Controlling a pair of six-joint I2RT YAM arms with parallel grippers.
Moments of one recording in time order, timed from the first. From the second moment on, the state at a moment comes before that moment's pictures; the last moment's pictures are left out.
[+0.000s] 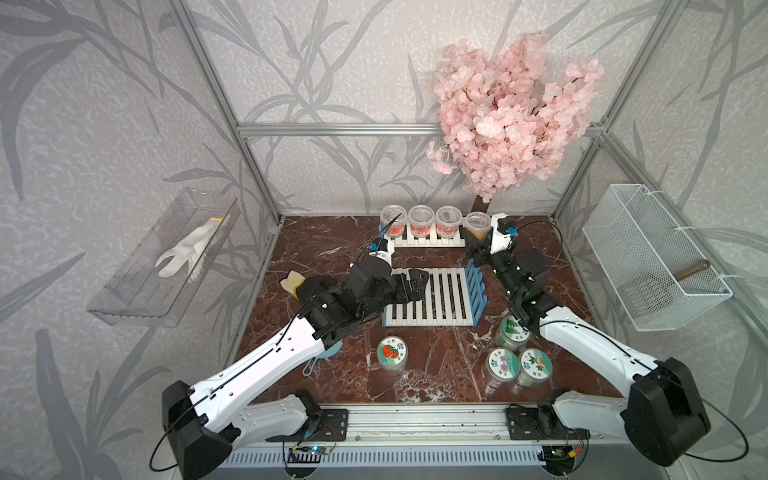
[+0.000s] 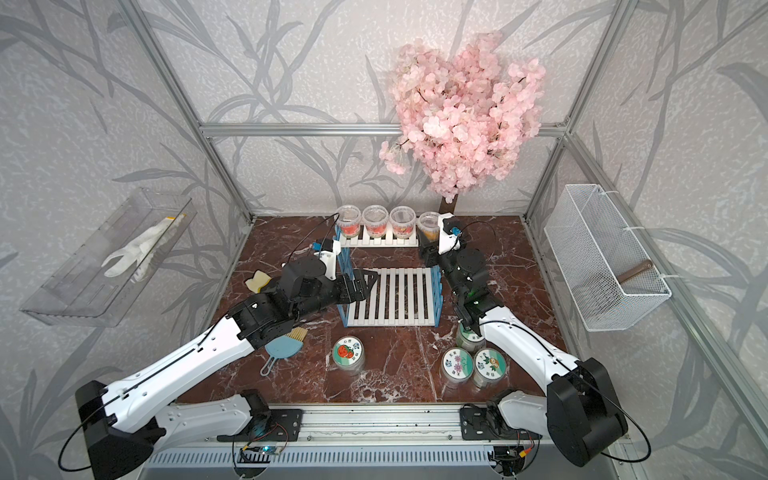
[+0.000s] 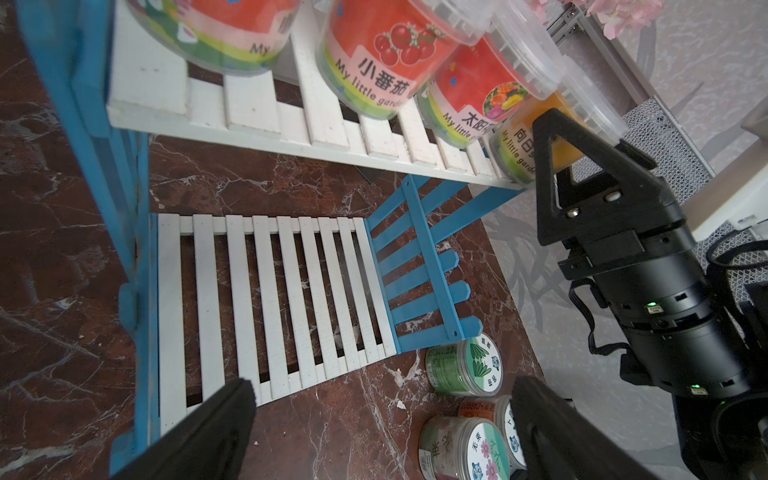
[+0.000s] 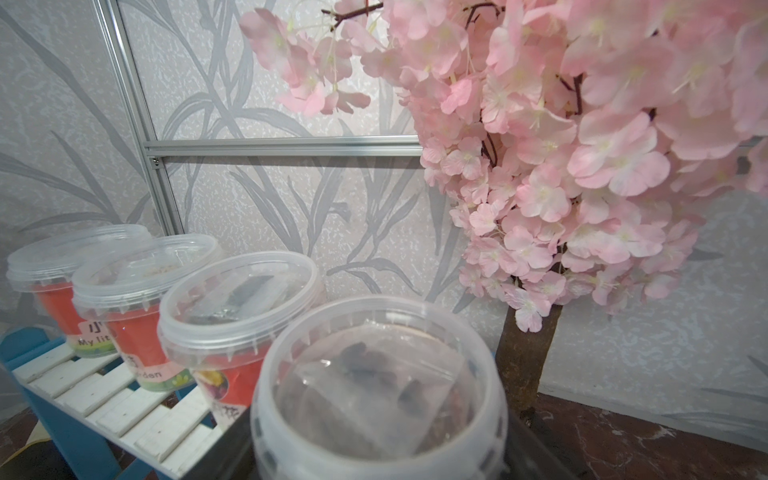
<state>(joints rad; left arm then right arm) -0.80 1.13 1.08 -0.42 -0.11 -0.73 0.45 1.25 0.77 0.56 0.08 0.04</state>
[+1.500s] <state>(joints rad) -0.80 1.13 1.08 -0.42 -0.07 -0.73 0.44 1.20 0.82 0.39 0.07 0.00</state>
